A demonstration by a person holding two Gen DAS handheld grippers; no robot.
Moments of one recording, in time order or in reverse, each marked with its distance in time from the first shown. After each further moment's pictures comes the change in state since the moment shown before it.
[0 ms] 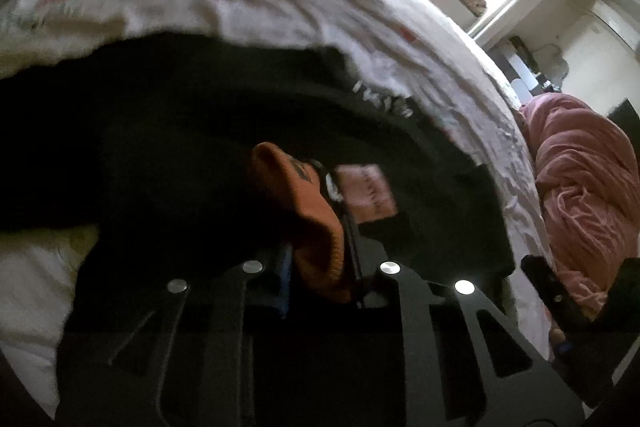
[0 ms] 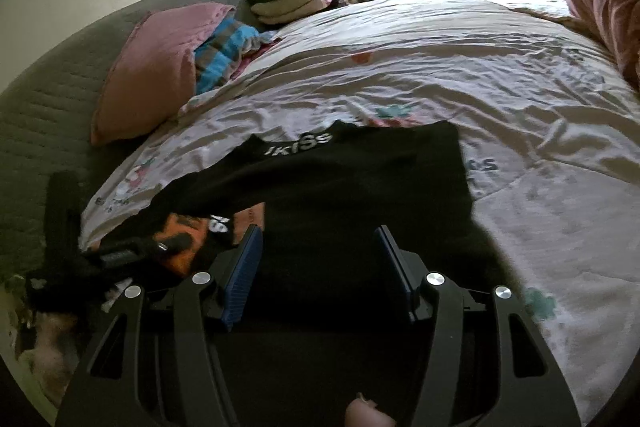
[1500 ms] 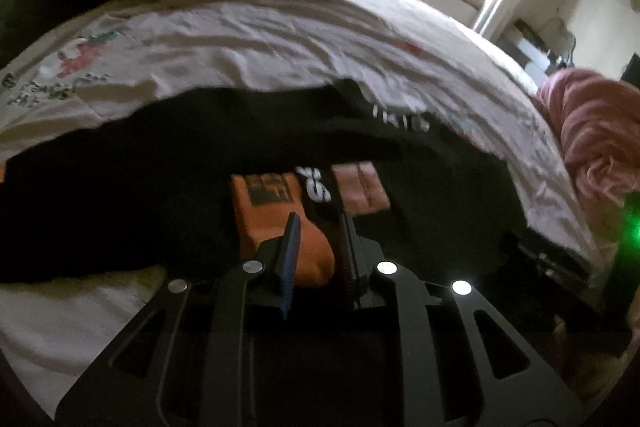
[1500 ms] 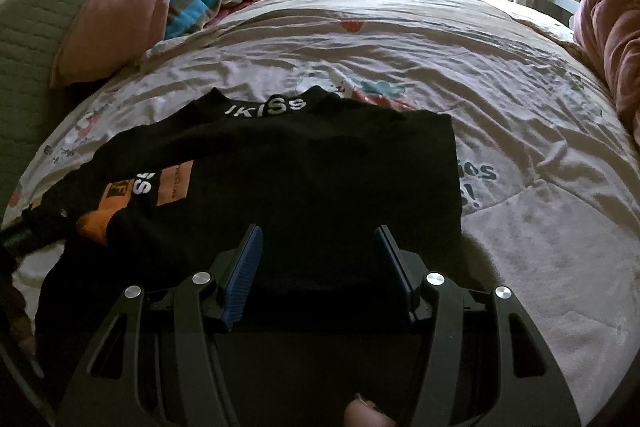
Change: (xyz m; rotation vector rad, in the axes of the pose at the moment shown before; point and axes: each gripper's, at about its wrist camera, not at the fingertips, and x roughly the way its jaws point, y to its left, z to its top) left arm -0.013 0.001 -0.005 0.147 -0.063 0.147; right arm 0.059 0.010 0.005 -0.152 0.132 -0.160
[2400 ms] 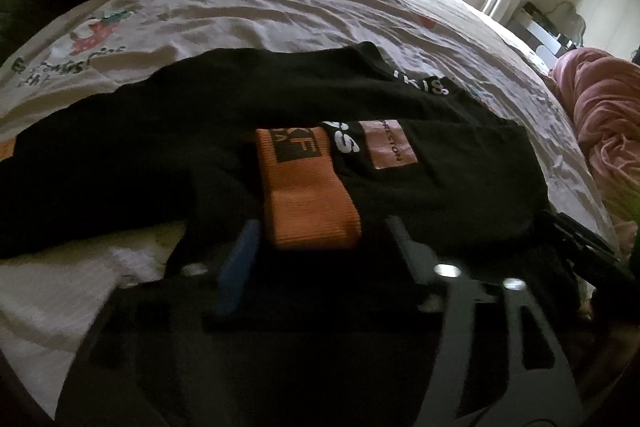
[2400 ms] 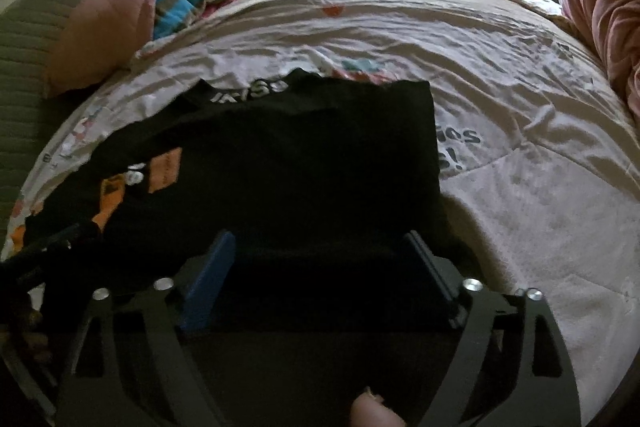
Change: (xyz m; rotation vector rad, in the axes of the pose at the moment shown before) left arm -0.005 0.014 -0.023 0.002 0.036 0.049; right arm -0.009 -0.014 -0.015 0.069 0.023 0.008
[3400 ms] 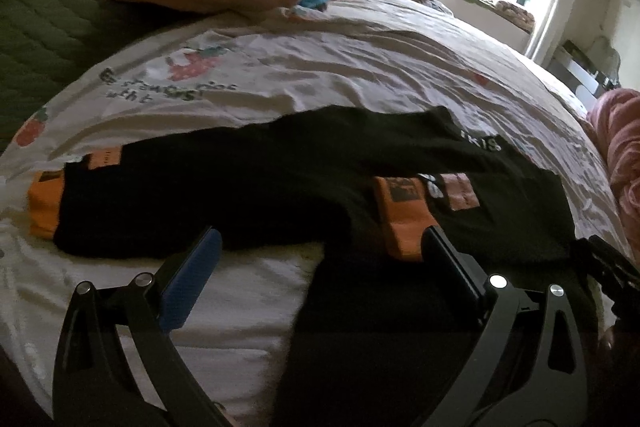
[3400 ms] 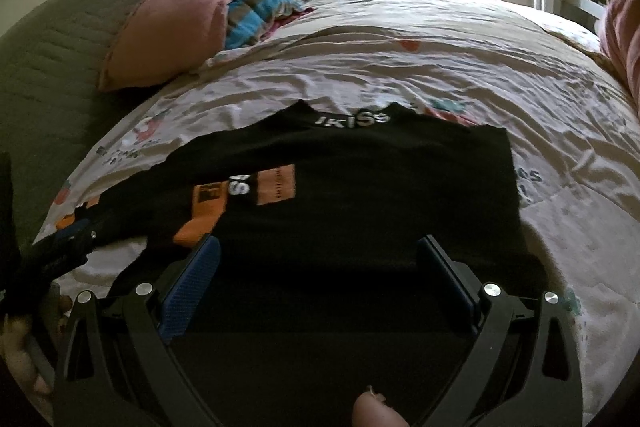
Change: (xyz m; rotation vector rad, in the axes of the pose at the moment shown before) left arm -0.067 0.056 0.001 -0.076 -0.155 0.179; right arm -0.034 0.081 0.003 -0.099 -0.063 0.134
